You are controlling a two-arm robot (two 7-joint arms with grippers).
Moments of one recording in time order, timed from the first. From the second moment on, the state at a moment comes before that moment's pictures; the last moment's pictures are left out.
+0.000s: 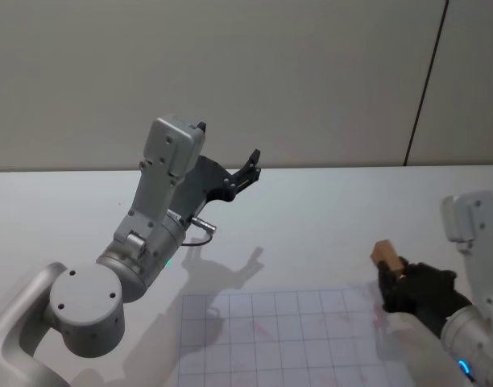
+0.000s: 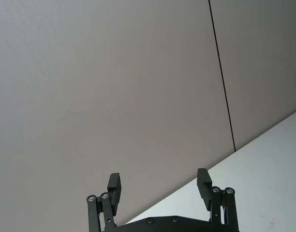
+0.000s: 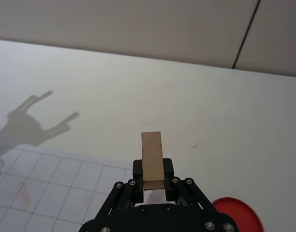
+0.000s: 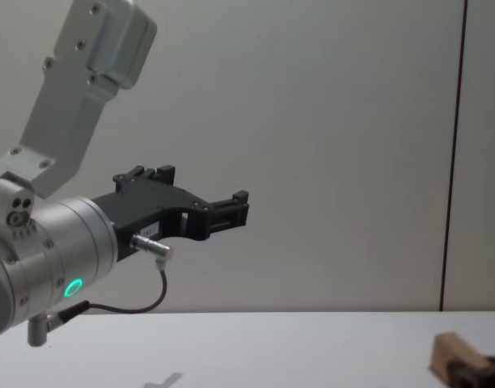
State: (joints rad) left arm -0.24 0.38 0.45 -1.63 -0.20 0.01 -0.01; right arm -0.18 0.17 -0.22 -1.96 0.12 0.59 0.02
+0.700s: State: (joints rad) left arm -0.24 0.38 0.45 -1.63 -0.20 0.01 -0.01; right arm -0.14 0.17 -0.25 -1.86 0.09 0.69 0.17
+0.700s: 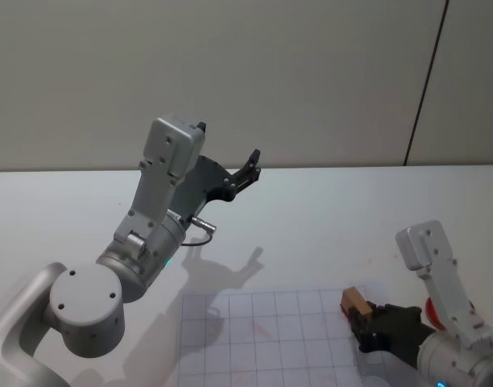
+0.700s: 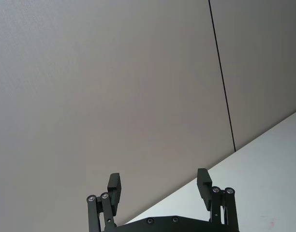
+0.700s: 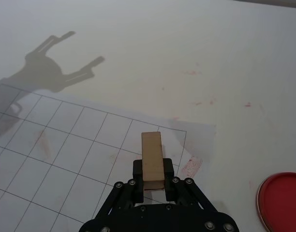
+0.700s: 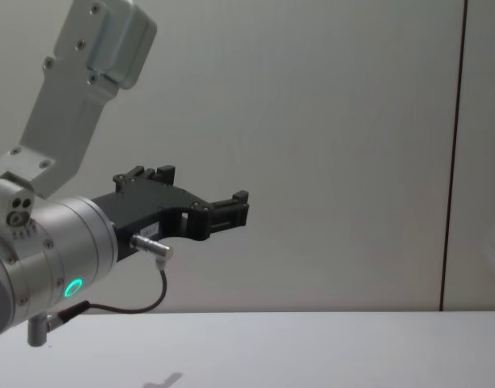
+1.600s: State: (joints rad) left arm -0.24 0.38 0.45 -1.63 -0.20 0.01 -0.01; right arm -0.12 0.16 -0.24 -1.78 0.08 0.71 0.22
